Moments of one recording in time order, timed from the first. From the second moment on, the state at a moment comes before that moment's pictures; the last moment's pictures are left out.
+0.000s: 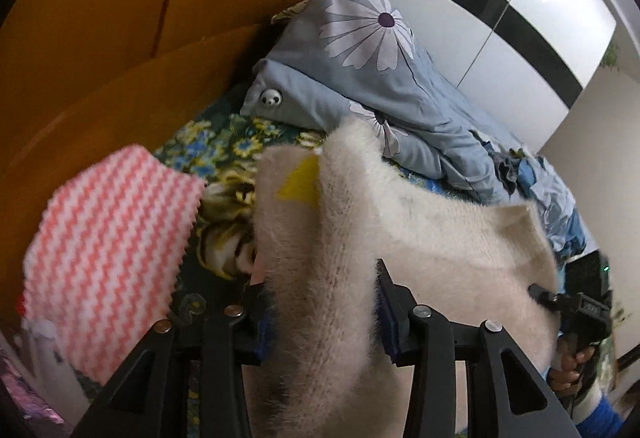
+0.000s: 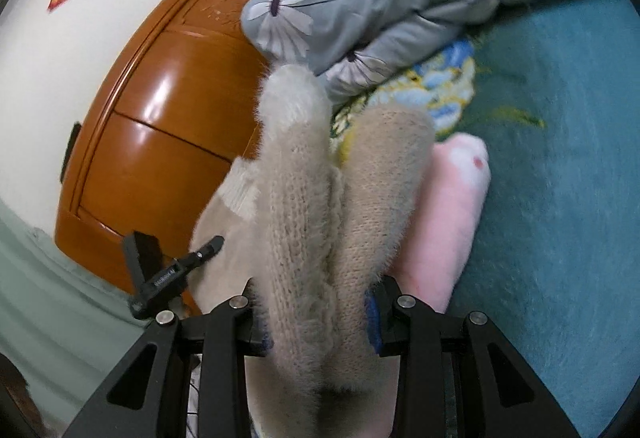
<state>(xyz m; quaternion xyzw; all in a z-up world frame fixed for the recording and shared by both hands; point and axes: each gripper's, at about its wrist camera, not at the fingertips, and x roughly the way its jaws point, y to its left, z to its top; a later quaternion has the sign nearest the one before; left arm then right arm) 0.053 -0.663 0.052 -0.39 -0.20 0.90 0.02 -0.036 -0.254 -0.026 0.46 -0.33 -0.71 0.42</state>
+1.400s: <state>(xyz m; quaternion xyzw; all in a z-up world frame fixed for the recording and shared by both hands) 0.054 -0.606 0.056 -0.38 -0.05 0.92 -0.06 -0.014 -0.277 0.026 0.41 -0.13 -0.82 0.38</state>
